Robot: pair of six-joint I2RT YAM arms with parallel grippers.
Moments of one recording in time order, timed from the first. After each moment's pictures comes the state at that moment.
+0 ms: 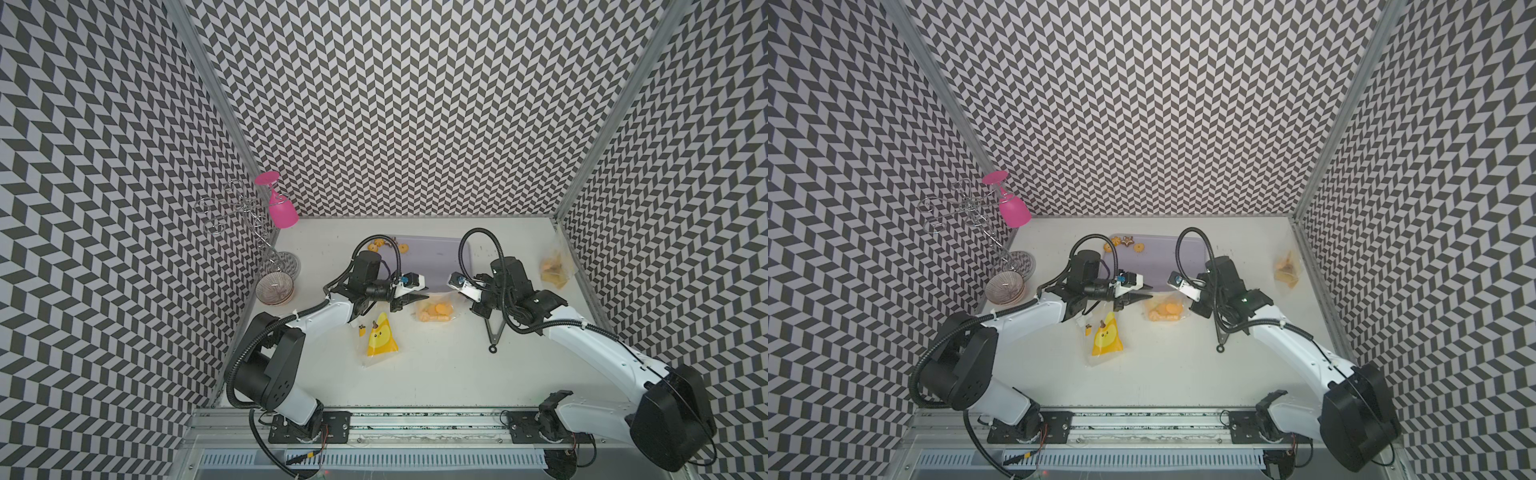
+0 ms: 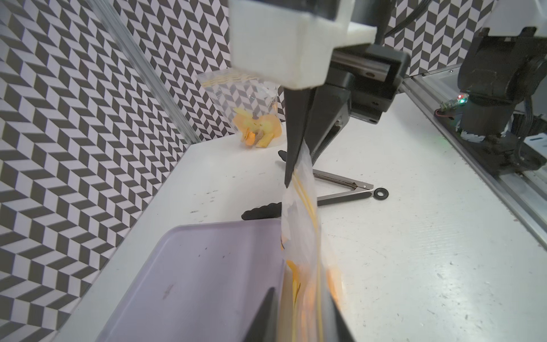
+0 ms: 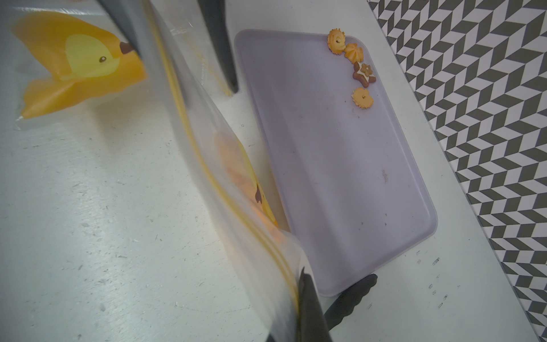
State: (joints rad) left arm -0.48 1.55 0.87 0.20 0.91 0.72; right arm 0.49 1.24 0.87 -0.36 -0.23 -0.69
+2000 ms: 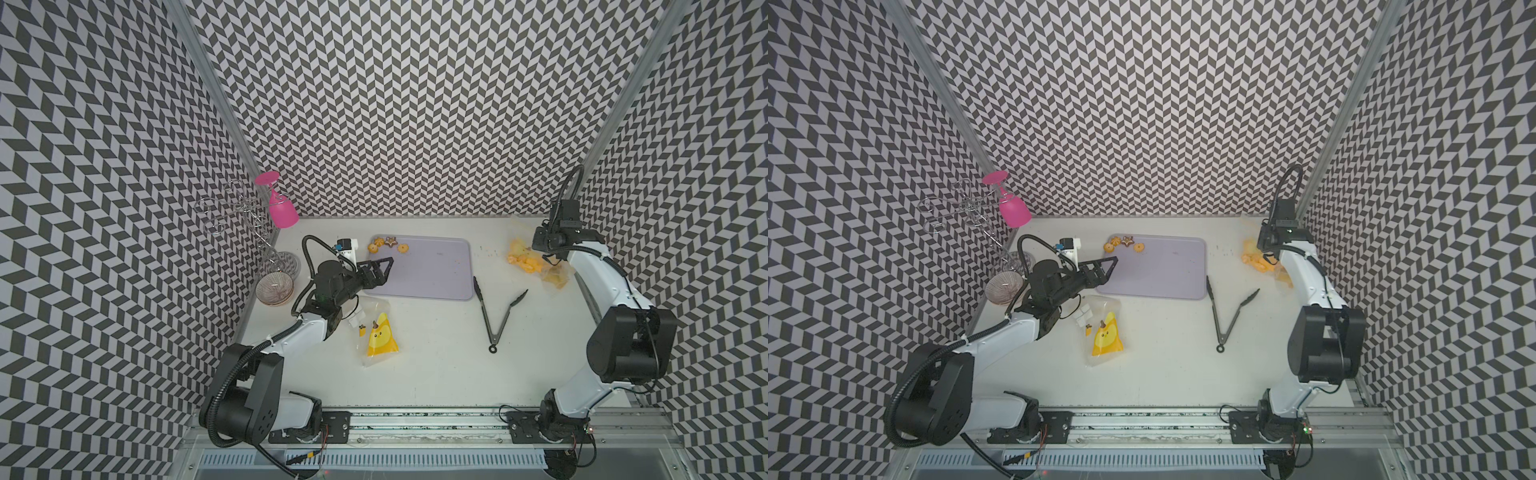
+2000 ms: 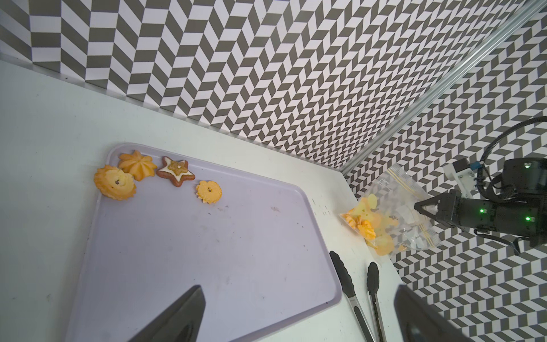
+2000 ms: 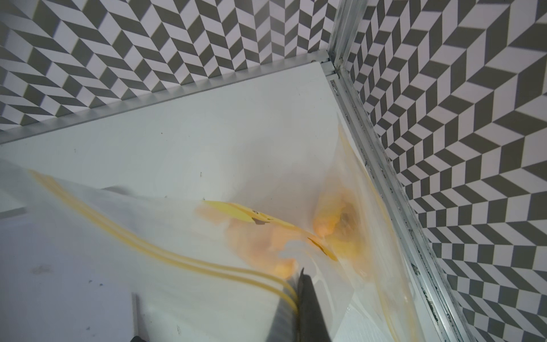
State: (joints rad) left arm -0.28 1.35 0.62 0.55 0.41 -0.62; right arm -0.08 1.66 1.45 -0.62 0.24 0.20
